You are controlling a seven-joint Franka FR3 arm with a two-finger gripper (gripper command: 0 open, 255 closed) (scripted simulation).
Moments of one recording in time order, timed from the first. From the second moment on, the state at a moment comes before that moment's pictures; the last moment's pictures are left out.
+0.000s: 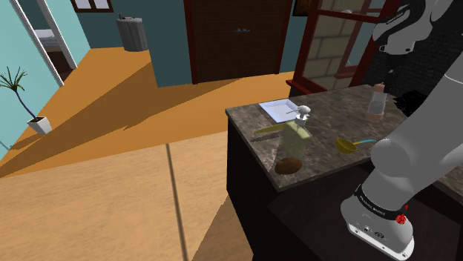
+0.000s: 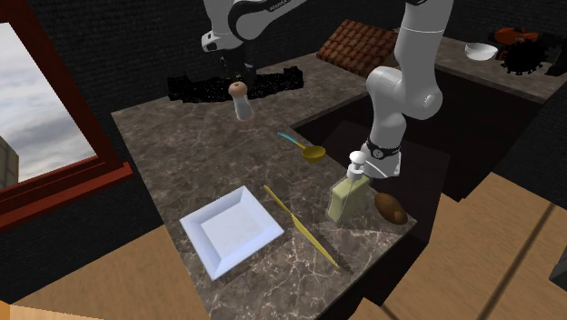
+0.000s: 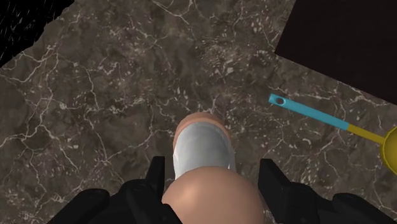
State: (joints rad) arm -0.45 0.02 -0.67 -1.98 -0.23 1.93 -1.06
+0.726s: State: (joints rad) arm -0.45 0.07 -0.68 -2.06 -0.21 2.05 -1.06
